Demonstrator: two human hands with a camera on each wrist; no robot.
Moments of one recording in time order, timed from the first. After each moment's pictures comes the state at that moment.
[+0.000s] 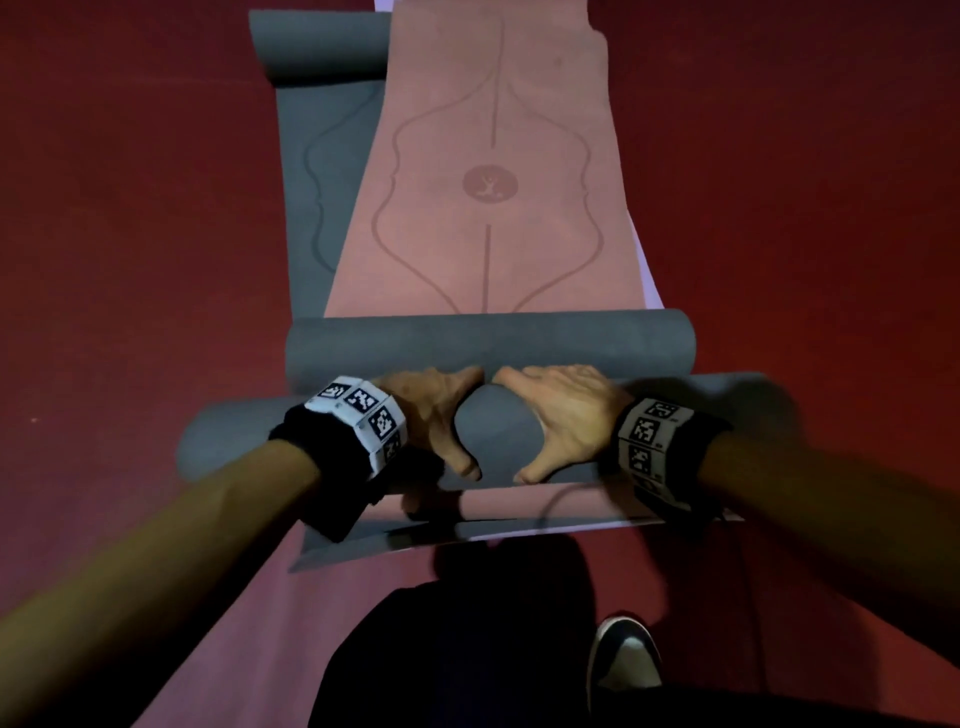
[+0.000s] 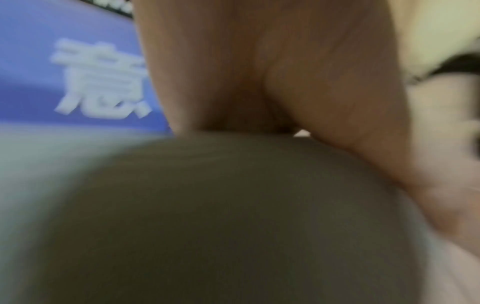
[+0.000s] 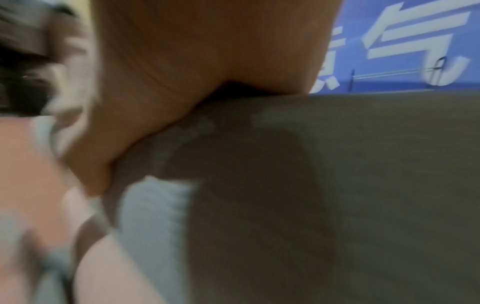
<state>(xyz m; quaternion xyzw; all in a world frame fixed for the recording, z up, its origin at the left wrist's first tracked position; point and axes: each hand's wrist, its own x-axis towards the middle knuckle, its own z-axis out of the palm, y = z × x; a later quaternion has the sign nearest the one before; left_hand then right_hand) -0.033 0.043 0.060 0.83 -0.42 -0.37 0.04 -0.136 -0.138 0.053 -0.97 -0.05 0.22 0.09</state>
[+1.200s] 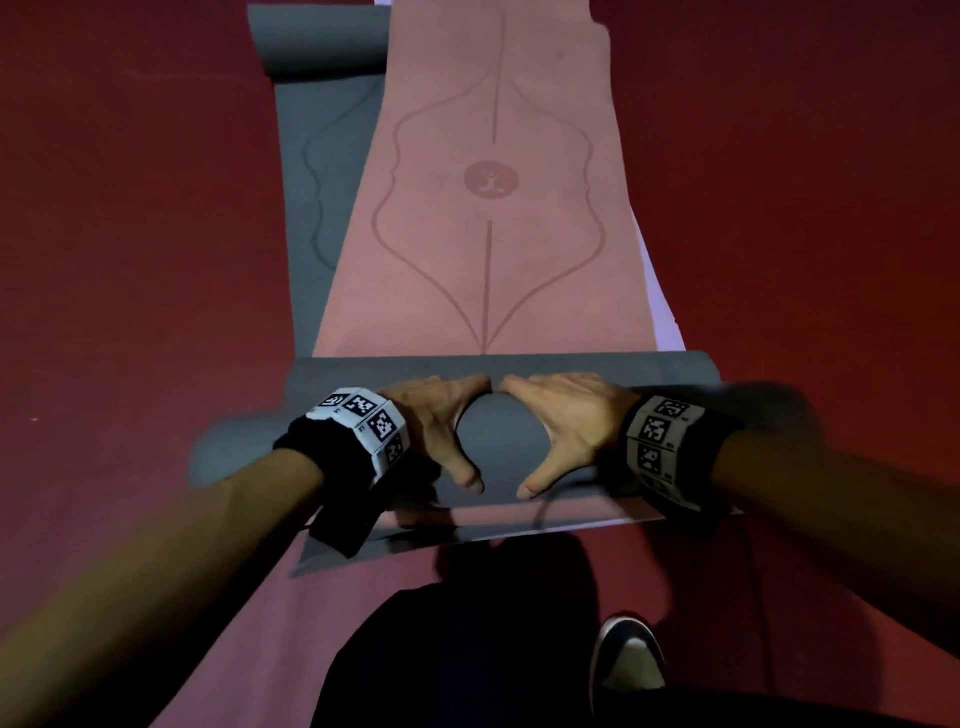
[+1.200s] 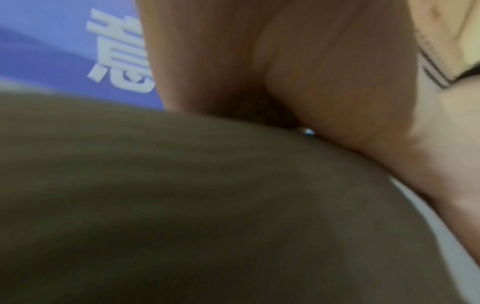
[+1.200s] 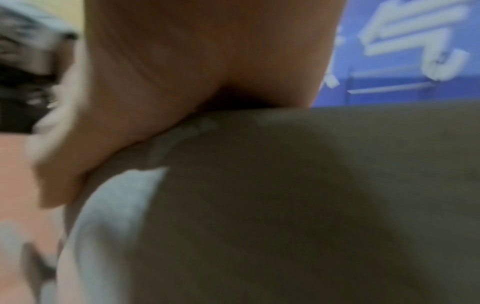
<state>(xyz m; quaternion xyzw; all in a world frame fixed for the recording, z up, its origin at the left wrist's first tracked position) -0.039 0.044 0.053 0.84 -0.39 -0.38 0.05 -0.139 -0.138 0.051 -0.96 -0.06 0.26 0.10</state>
